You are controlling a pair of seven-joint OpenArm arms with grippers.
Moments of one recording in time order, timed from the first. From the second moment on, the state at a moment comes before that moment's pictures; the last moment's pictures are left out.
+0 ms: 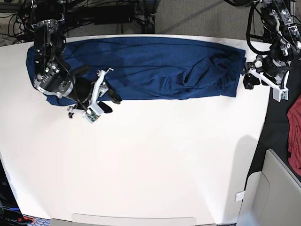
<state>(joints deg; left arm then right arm) 15.5 -18.4 -31.8 111.5 -35.2 -9.7 69.7 -1.0 17.7 -1.1 107.8 32.1 38.7 -55.7</state>
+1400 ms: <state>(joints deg) 12.1 -18.5 -32.7 85.3 -55.7 -27.1 72.8 -4.3 17.6 1.9 110.3 32.3 38.7 -55.5</state>
